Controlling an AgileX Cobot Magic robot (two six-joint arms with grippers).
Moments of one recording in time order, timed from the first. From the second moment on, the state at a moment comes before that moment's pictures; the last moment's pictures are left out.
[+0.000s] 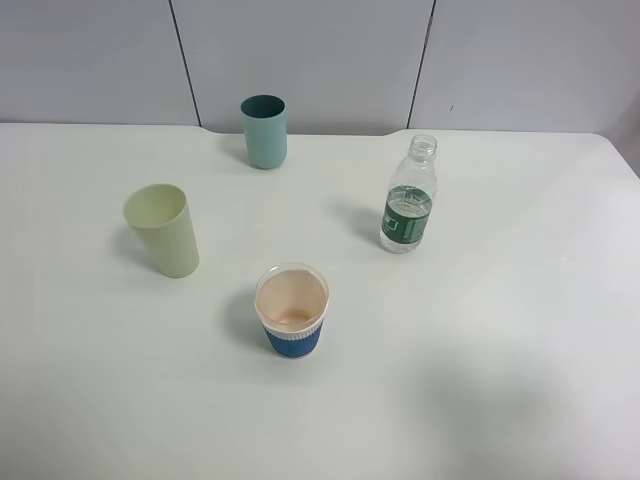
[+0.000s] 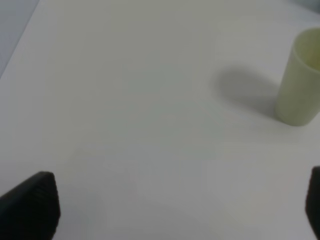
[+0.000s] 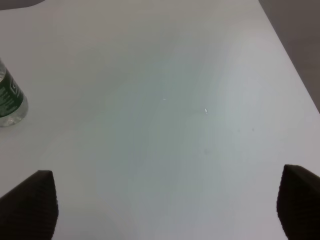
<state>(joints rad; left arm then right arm) 0.03 0.00 -0.50 0.07 1.05 -0.06 -0.02 0.00 -0.51 -0.08 1.06 0.07</state>
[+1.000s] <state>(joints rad) 0.03 0.00 -0.50 0.07 1.05 -0.06 -0.02 0.00 -0.51 -0.08 1.06 0.07</state>
